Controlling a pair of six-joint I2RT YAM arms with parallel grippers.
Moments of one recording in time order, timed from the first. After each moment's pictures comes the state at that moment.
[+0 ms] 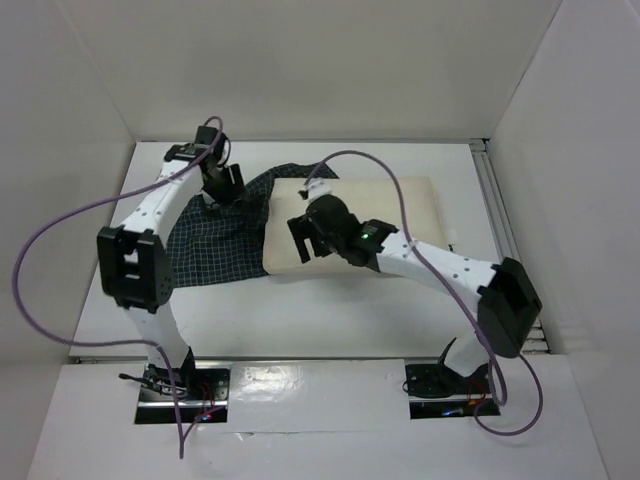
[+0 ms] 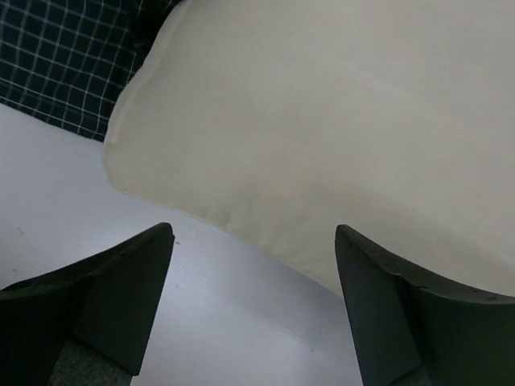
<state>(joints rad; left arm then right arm) -0.17 1.88 1.72 -1.01 0.02 -0.47 0.86 1.51 1.22 -0.39 0.25 0.29</state>
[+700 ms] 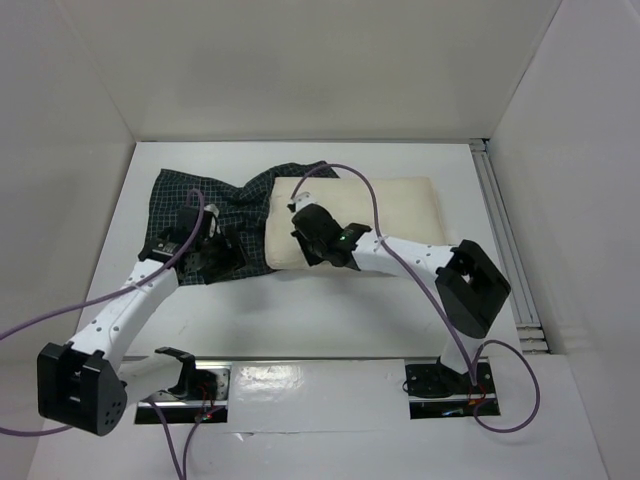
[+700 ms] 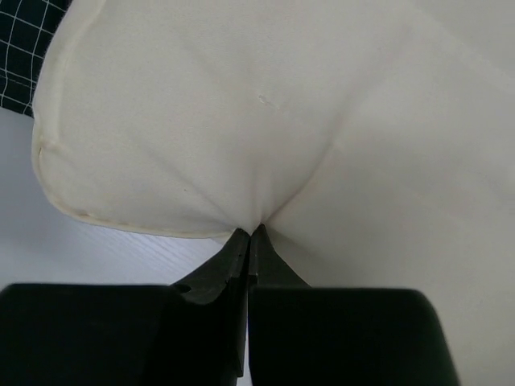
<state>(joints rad) -0.23 1.12 0.84 -0.70 0.17 -0.67 0.88 1.74 1.22 -0.31 0.25 0.25</state>
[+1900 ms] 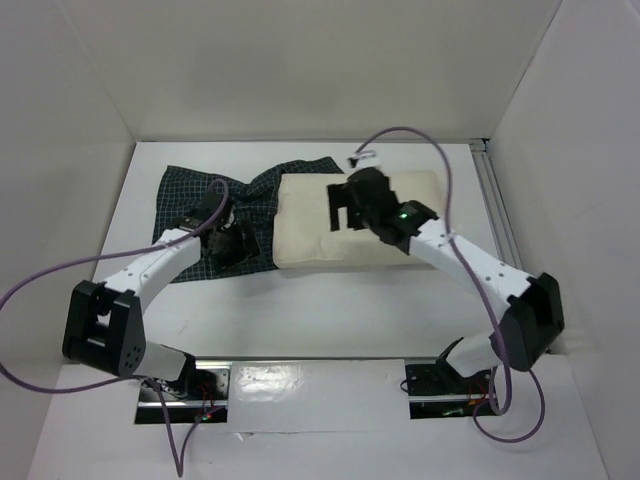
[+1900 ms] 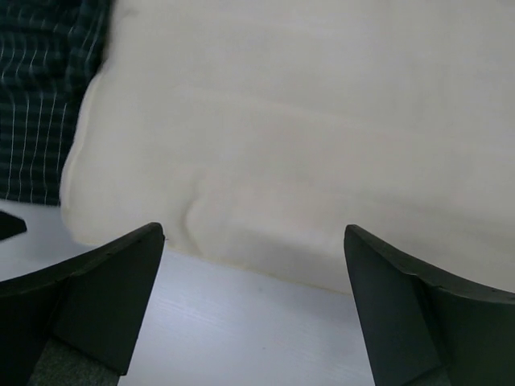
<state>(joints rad) -0.26 1.37 0.94 -0.67 0.12 -0.68 0.72 1.47 1.25 -0.45 0.31 0.33</state>
